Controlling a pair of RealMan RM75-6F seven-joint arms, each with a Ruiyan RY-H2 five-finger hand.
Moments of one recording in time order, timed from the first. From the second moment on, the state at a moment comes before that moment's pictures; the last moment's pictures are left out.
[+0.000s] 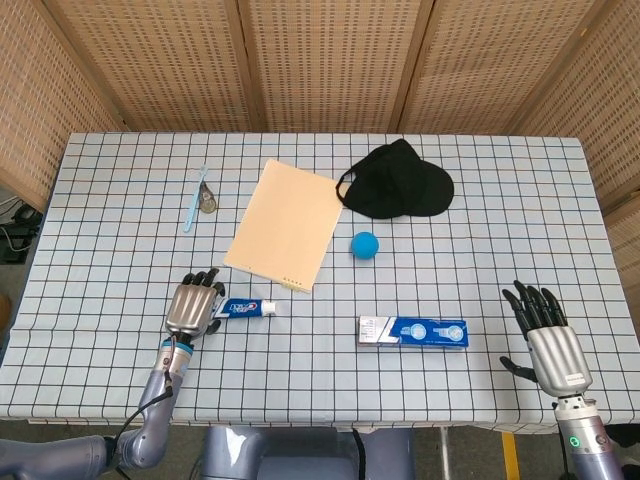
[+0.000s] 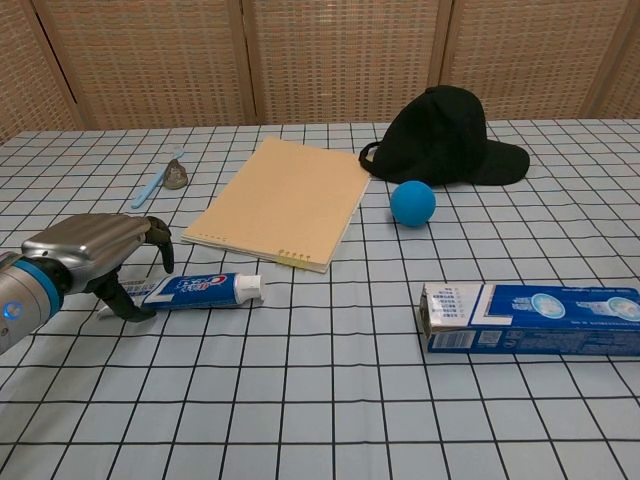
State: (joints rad) left arm -0.55 -1.75 -0.17 -1.48 0.94 1.17 0.79; right arm 0.14 -1.29 0.03 -1.44 -1.59 1.48 -0.01
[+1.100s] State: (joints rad) left arm -0.54 -1.59 -0.11 -1.49 1.29 1.27 0.49; right arm 0.15 -1.30 0.02 -1.44 -1.62 1.48 0.00
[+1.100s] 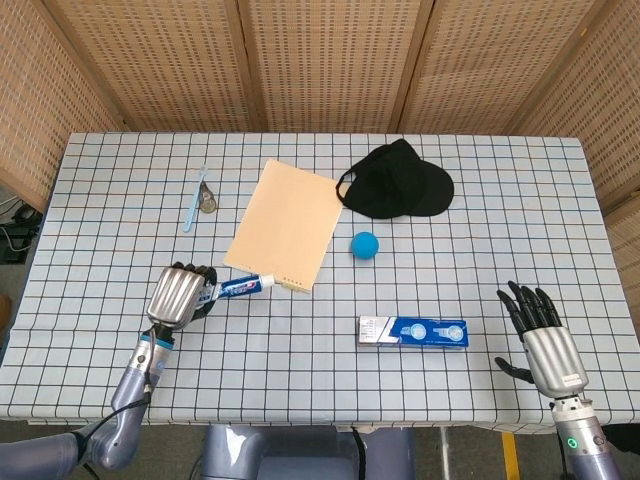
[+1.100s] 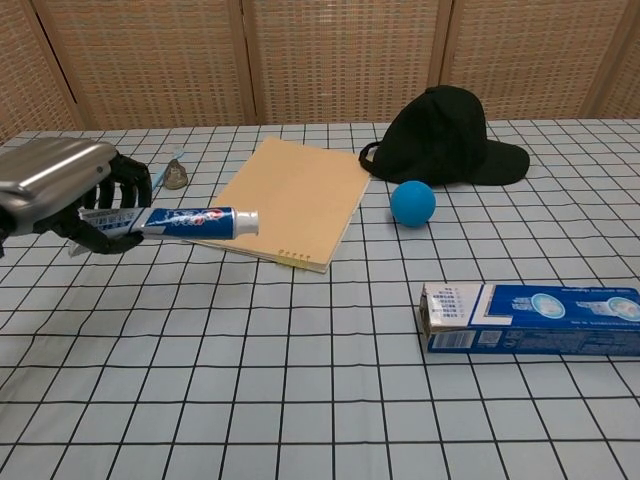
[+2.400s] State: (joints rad) left arm -0.47 -1.38 -0.10 -1.50 1.49 1.35 0.14; right arm 0.33 -1.52 0.10 -1.52 -1.31 1.14 -0.37
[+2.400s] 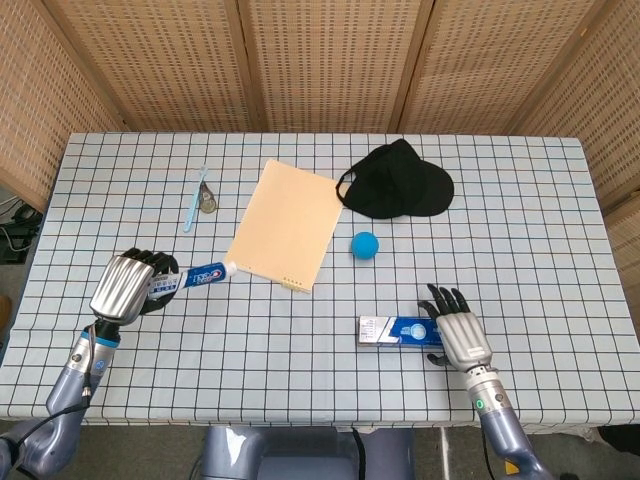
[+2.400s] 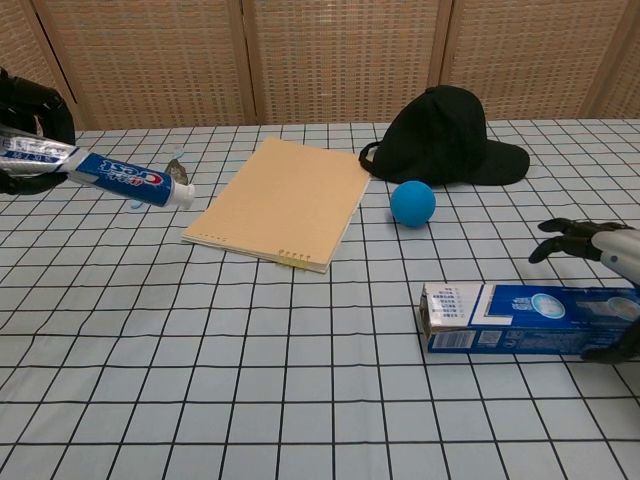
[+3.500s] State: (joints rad) left arm -0.52 -1.37 -0.17 -1.53 1.51 1.33 0.05; right arm 0.43 -1.50 0.23 -1.56 -1.23 1.09 -0.25
